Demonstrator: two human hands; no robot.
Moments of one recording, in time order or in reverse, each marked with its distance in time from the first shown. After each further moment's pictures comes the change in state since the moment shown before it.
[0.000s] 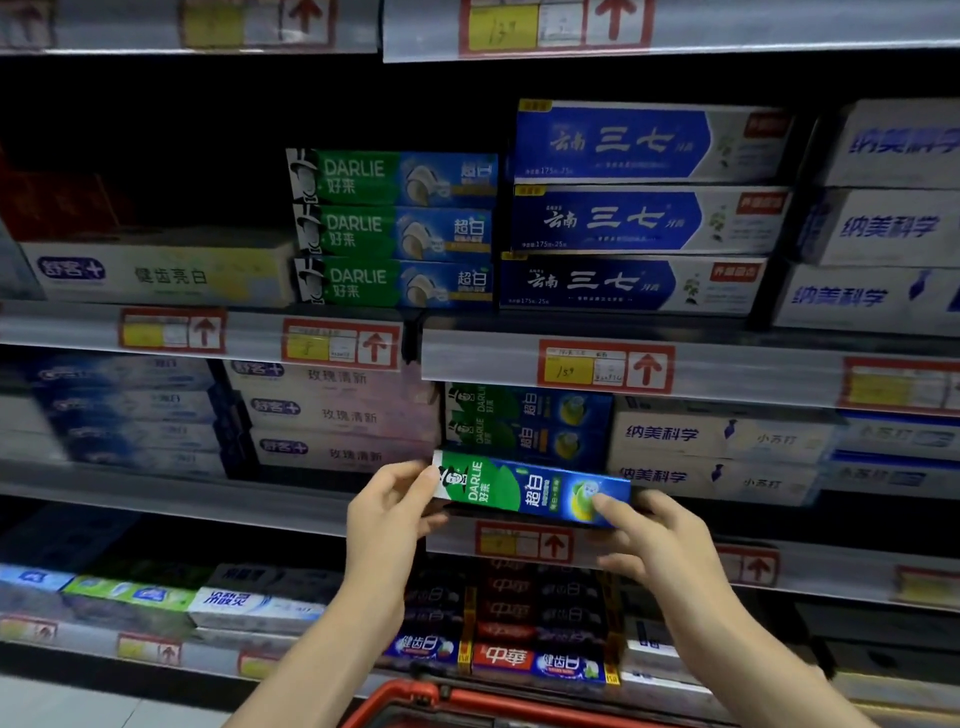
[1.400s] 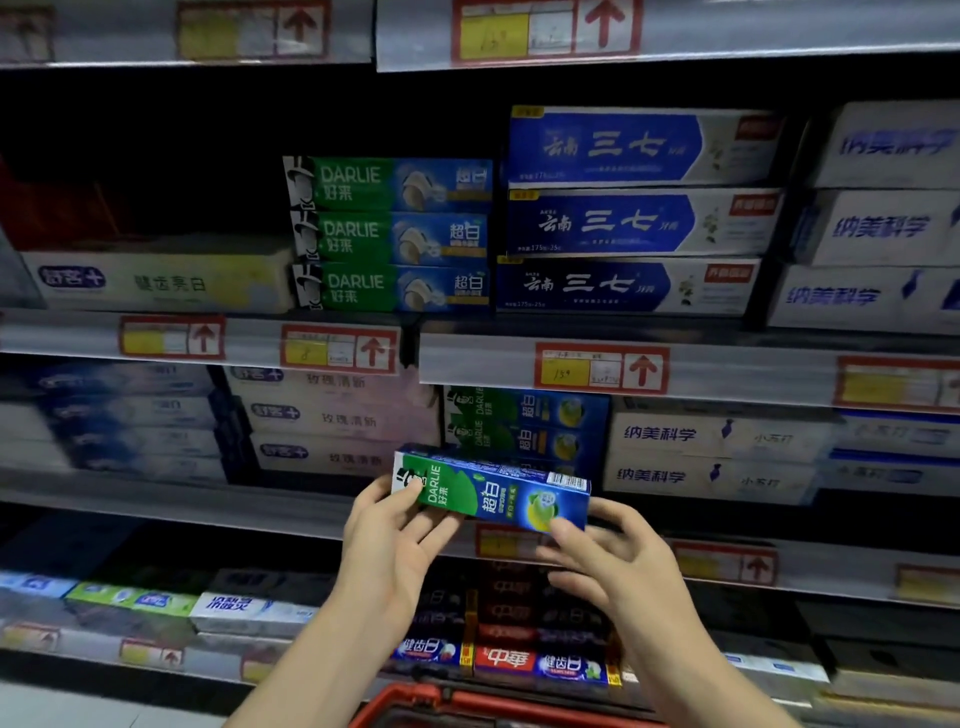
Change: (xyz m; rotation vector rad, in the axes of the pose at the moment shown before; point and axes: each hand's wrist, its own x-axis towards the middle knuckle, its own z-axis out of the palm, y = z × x) left_hand -0.003 0.004 -0.002 -0.492 -0.047 -0.281; right_hand -0.023 0.012 0.024 0.228 -0.130 -0.032
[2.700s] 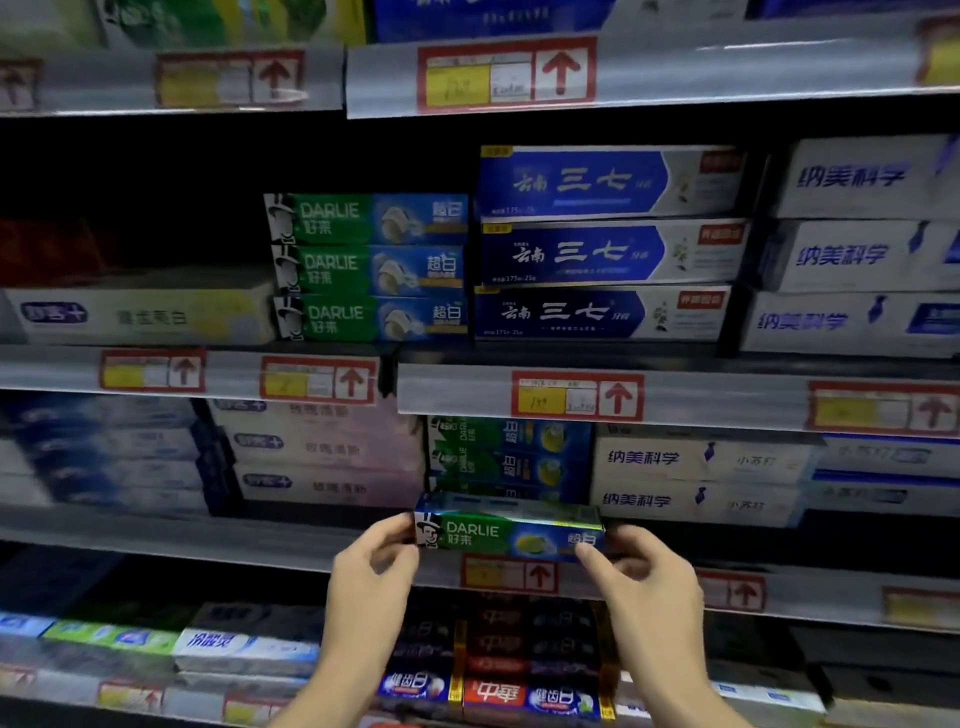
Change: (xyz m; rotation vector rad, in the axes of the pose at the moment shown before) left_hand -0.003 -0.012 -0.012 0.854 0.085 0.292; right_hand 0.034 0.023 -0.037 -0.493 0.356 -0.224
